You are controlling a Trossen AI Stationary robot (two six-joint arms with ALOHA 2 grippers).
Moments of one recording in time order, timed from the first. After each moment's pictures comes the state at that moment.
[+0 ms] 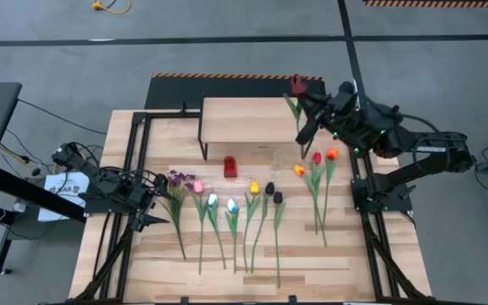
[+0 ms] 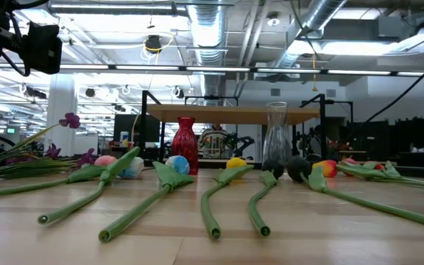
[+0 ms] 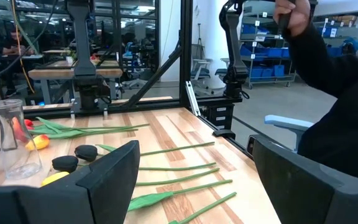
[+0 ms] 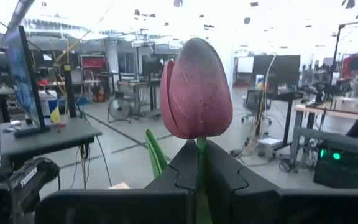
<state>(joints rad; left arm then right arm) -0.55 0.01 0.01 0.06 -0.18 -0.02 0.03 1.10 1.27 -0.01 0.71 -0.15</state>
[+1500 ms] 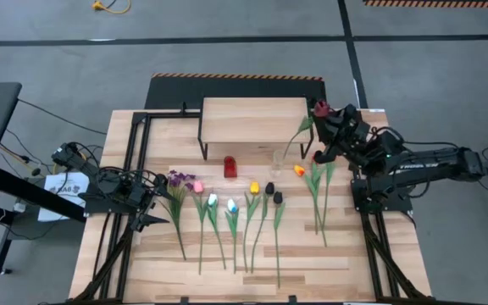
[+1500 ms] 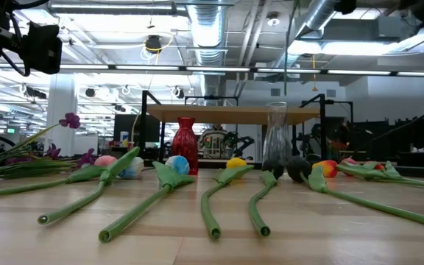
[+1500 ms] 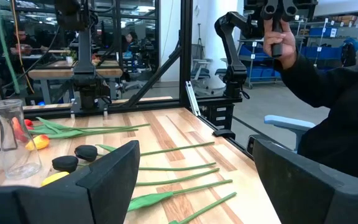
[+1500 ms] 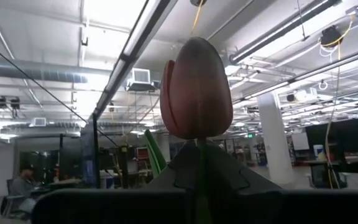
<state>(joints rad) -0.55 0.01 0.01 0.06 -0.18 -0.02 -0.07 0.87 0.53 0.95 0.36 -0.19</state>
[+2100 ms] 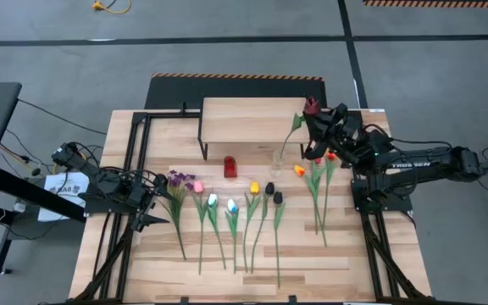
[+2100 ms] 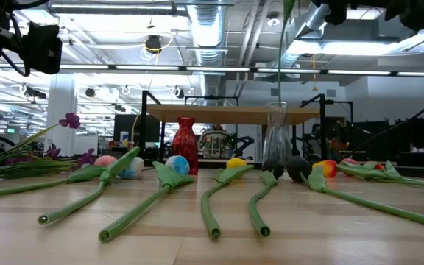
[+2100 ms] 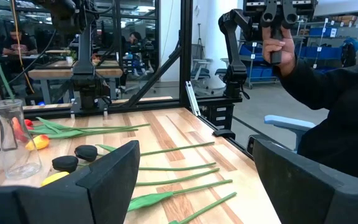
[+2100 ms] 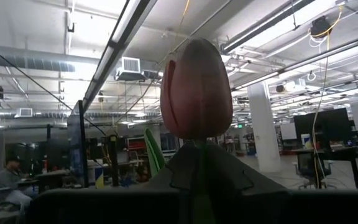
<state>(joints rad) -0.55 0.01 0.01 0.06 -0.18 -0.02 -0.12 0.96 0.53 0.98 0.36 -0.16</state>
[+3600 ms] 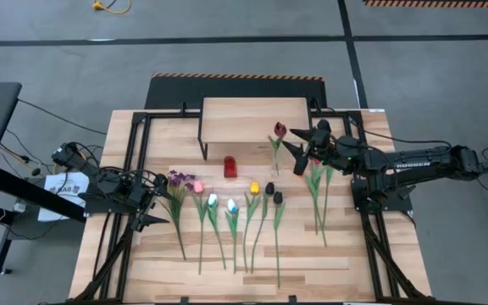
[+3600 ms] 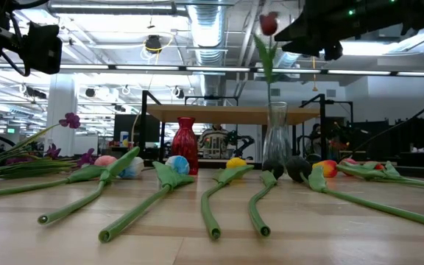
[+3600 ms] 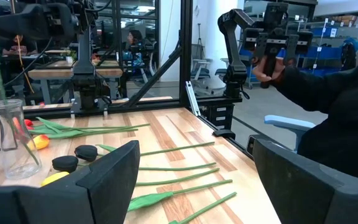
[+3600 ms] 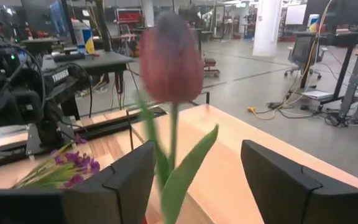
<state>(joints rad) -0.55 0.01 0.01 0.06 -0.18 -0.02 -0.09 0.96 0.53 0.35 0.42 0.03</state>
